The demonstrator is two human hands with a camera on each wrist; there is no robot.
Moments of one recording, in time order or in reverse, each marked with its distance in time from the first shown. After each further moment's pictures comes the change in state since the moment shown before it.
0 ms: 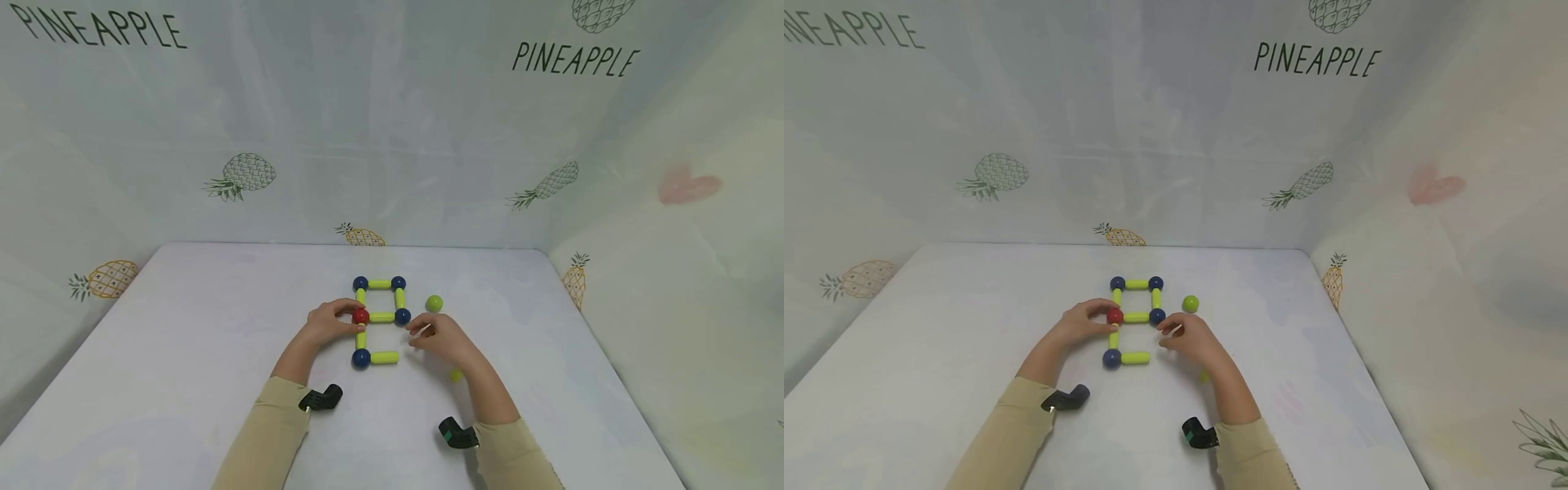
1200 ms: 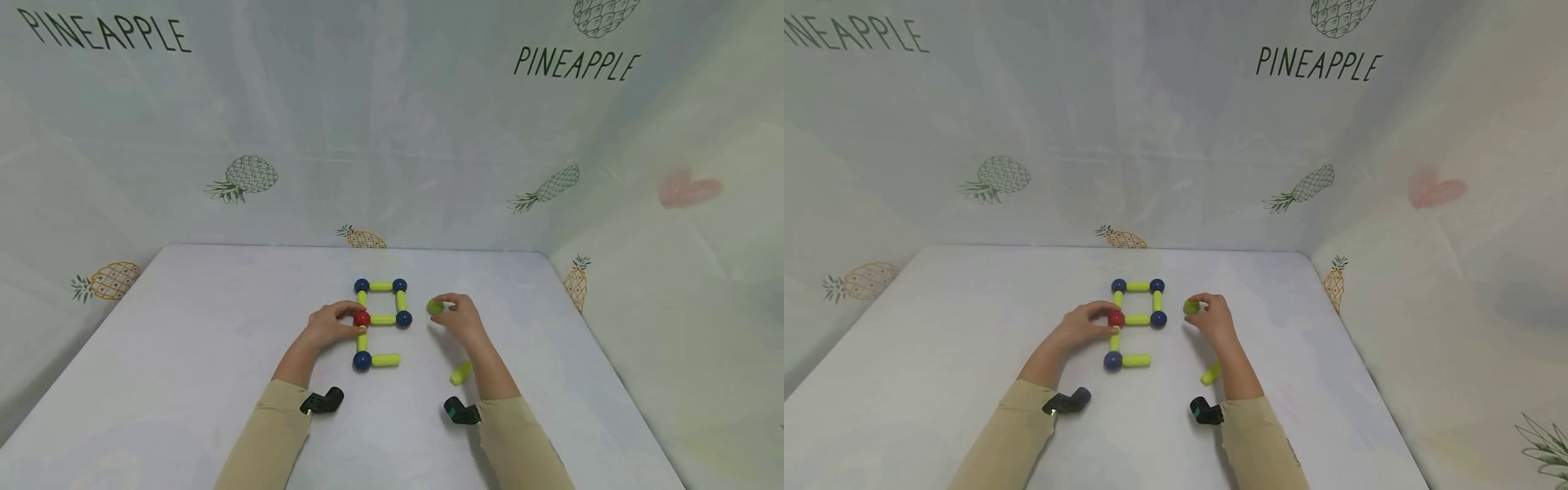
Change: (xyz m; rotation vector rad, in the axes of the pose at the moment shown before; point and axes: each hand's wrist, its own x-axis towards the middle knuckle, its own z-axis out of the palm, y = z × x) left_hand 0.002 -0.004 0.004 -0.004 0.018 0.002; right_hand 0.032 0.025 -0.025 0.069 0.281 0.212
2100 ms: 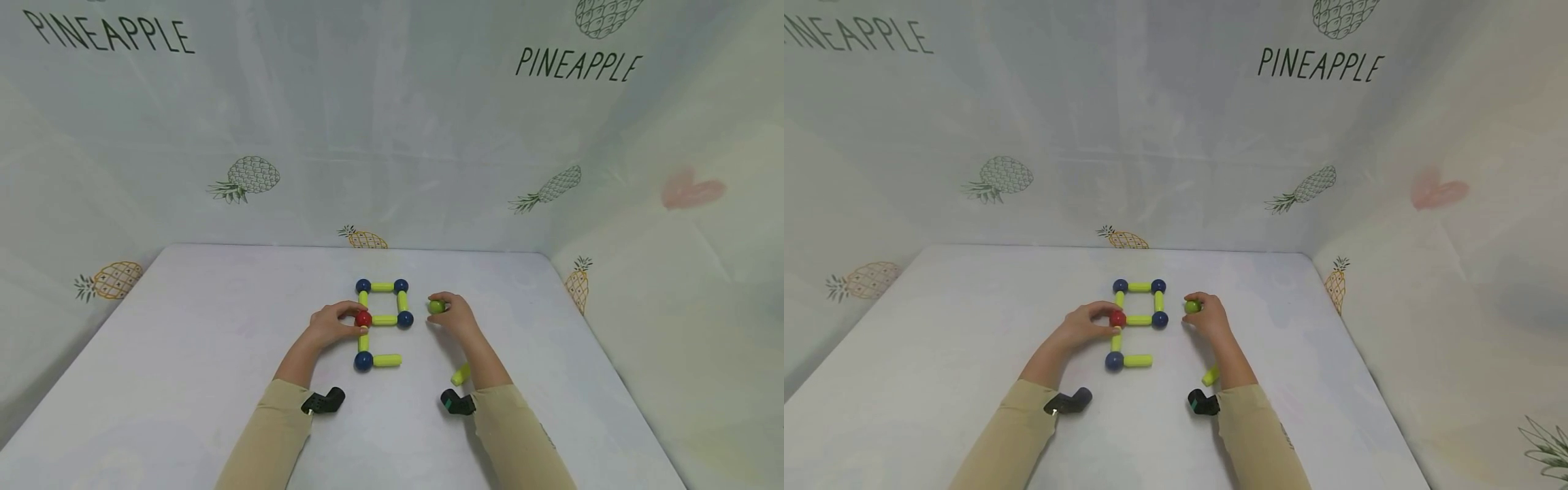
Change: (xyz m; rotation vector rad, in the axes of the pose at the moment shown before) left_hand -0.002 0.004 -0.003 0.035 -0.016 0.033; right_hand 0.020 0.006 0.014 -0.057 -0.026 -0.026
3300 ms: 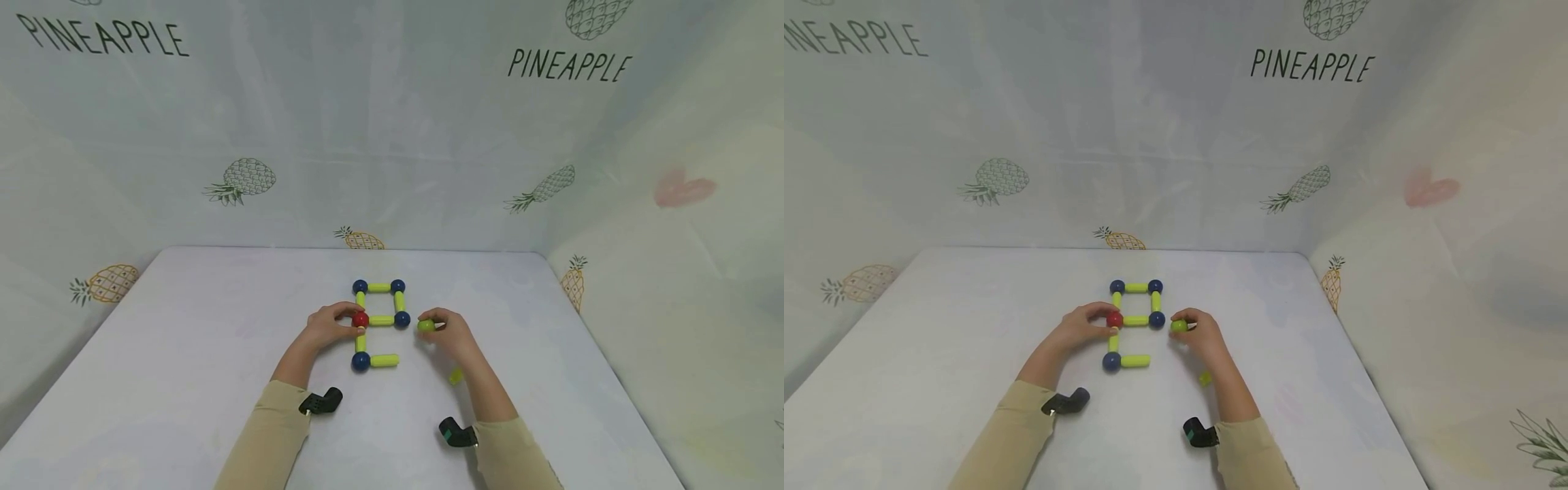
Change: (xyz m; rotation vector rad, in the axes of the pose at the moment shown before) left_hand 0.003 -0.005 0.005 -0.011 0.015 -0.033; right_hand -0.051 -0.011 0.002 0.073 -0.034 -0.043
